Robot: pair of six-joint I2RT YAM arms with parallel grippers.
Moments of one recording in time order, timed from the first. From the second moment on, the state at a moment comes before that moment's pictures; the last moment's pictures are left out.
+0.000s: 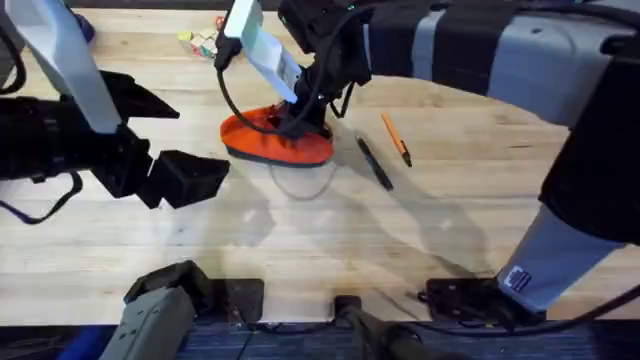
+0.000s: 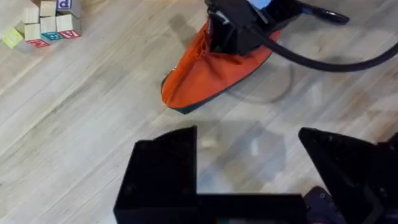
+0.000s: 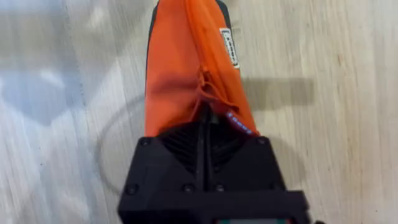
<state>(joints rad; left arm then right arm) 0.36 0.91 1.13 -1.37 0.61 0.96 0.70 2.01 1.57 -0.72 -0.34 -0.64</state>
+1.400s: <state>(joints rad) 0.36 0.91 1.13 -1.37 0.61 0.96 0.70 1.65 1.58 -0.88 -0.31 -0.41</state>
